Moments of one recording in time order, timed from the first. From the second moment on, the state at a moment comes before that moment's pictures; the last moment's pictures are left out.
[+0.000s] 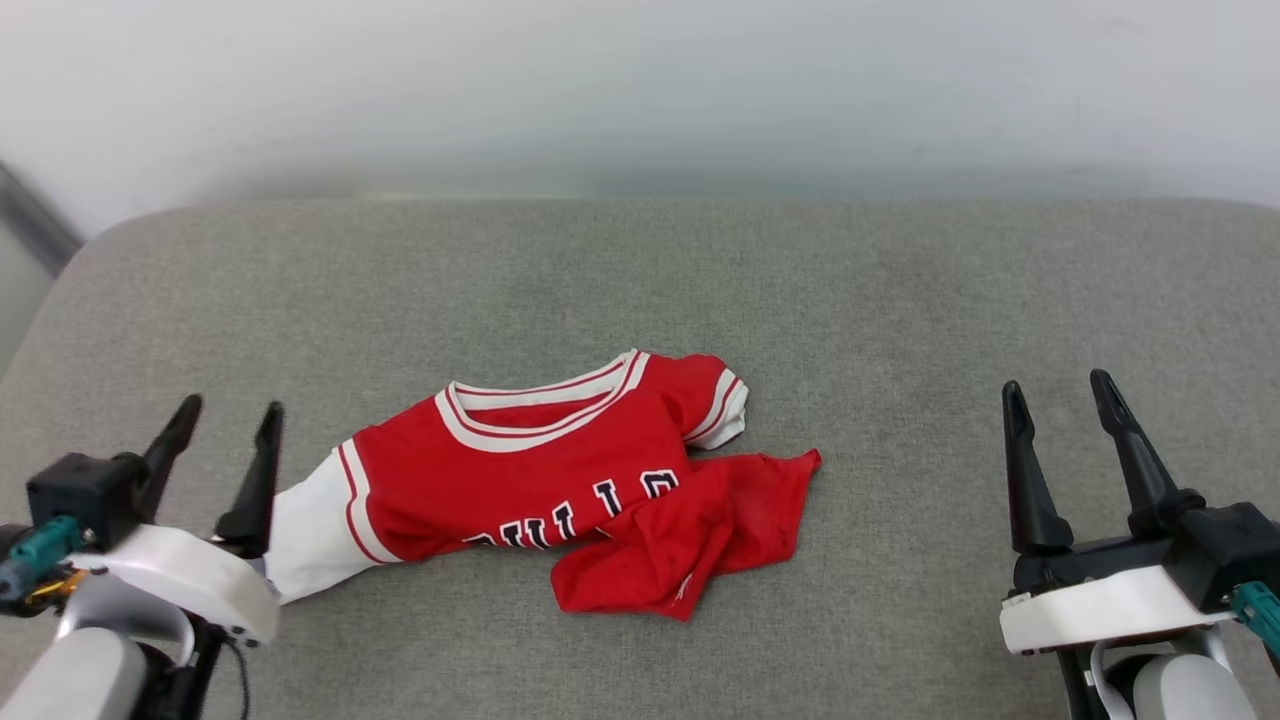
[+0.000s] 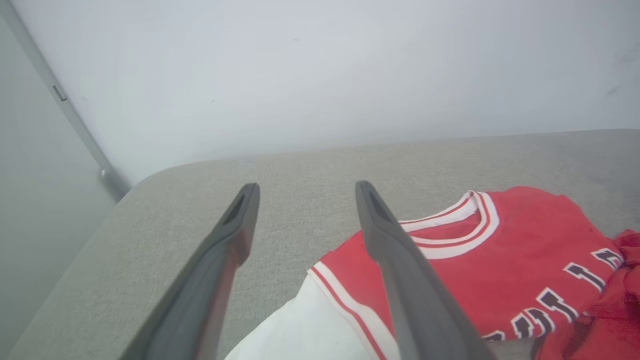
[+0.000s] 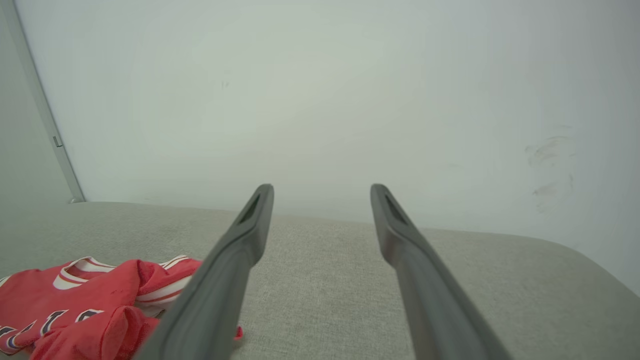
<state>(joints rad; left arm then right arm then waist) -0.19 0.64 -0.30 0.17 -0.67 0.03 -0.18 -0.08 -0.05 -0.02 0.04 0.06 0.13 -0.26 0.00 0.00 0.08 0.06</state>
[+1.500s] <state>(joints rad) -0.13 0.21 -0.21 -0.01 -0.32 -0.07 -0.26 -0.63 -0.32 0.42 0.43 0.34 0.13 0.83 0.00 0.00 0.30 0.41</state>
